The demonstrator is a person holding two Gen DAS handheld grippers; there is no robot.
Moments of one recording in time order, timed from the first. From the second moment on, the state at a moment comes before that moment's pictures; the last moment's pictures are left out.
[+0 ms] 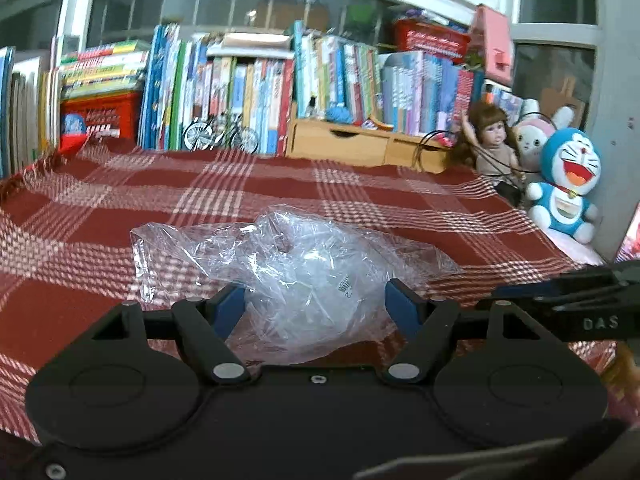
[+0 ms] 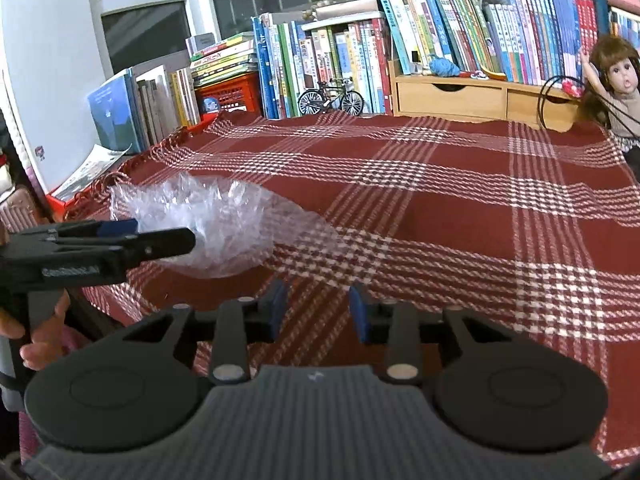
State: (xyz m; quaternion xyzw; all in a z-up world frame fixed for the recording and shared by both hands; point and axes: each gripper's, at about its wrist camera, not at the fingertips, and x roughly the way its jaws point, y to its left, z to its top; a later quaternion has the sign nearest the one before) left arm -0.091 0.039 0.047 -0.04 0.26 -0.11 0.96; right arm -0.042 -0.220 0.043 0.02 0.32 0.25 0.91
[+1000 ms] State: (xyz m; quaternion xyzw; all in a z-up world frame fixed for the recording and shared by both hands) left arm -0.214 -0.012 -0.062 0.14 0.43 -0.22 0.87; right arm -0.146 -0.208 -0.031 -0.05 0.41 0.30 0.86
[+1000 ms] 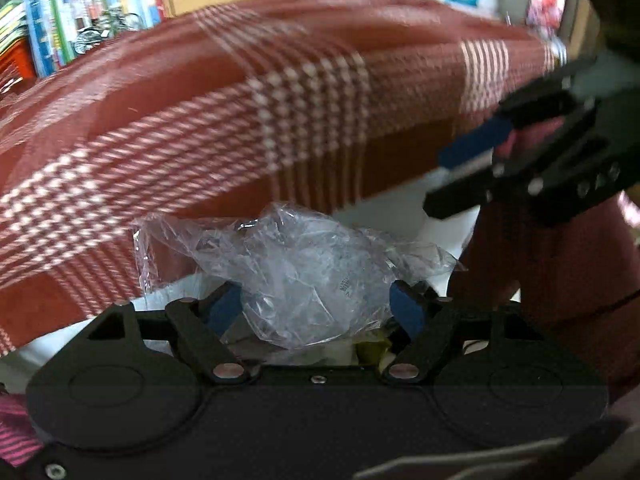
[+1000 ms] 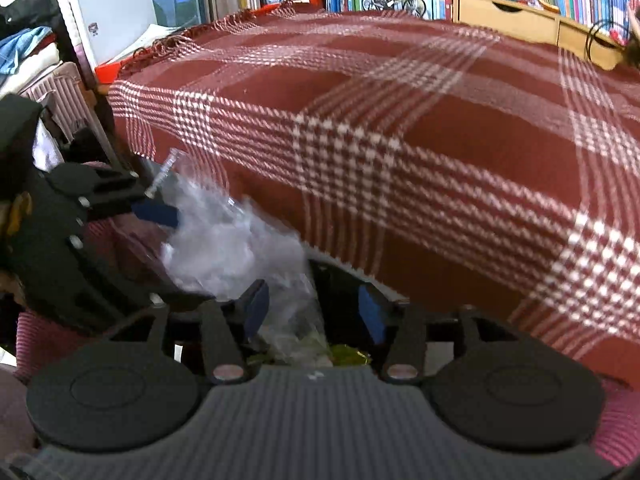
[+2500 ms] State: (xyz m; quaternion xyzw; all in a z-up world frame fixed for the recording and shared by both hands) left arm -0.182 -0.010 -0.110 0.04 0.56 -0.09 0.82; right arm -0.157 -0.196 -0.079 -0.02 0.46 0.28 0.84
